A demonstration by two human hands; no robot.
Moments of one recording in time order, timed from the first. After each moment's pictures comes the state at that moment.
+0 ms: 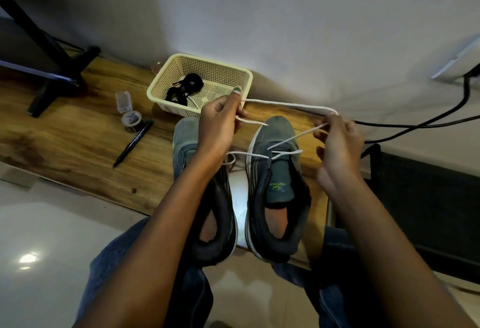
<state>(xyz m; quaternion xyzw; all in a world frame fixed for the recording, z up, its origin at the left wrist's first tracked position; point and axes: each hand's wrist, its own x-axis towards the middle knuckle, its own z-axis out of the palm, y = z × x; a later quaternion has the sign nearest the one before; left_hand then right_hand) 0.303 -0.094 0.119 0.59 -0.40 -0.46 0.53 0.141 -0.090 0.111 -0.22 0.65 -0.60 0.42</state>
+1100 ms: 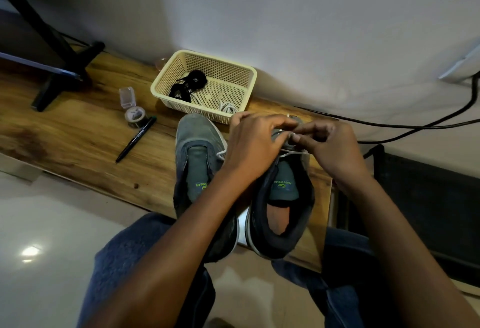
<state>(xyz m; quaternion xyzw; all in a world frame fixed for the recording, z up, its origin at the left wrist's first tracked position) 0.273 -0.082 0.101 0.58 -0.72 -0.18 0.33 0.128 -0.080 0.117 -0.58 0.62 -0.33 0.40</state>
